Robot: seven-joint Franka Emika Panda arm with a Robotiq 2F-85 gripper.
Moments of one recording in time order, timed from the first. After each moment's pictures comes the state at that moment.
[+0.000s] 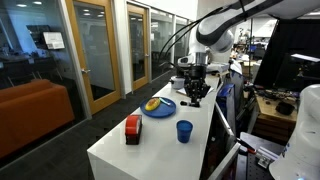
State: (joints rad) arm 0.10 -0.23 -0.12 -2.38 0.40 1.93 -1.35
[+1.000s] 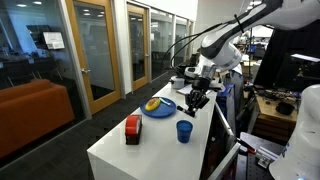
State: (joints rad) arm 0.07 -0.24 -0.14 -2.58 0.74 2.18 -1.59
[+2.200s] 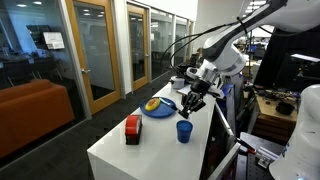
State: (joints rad) arm 0.08 -0.27 -0.06 -2.65 0.98 2.36 -1.73
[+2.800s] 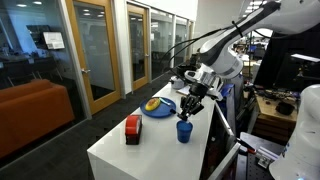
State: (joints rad) arm 0.08 -0.22 -0.04 -2.64 0.99 2.40 -1.73
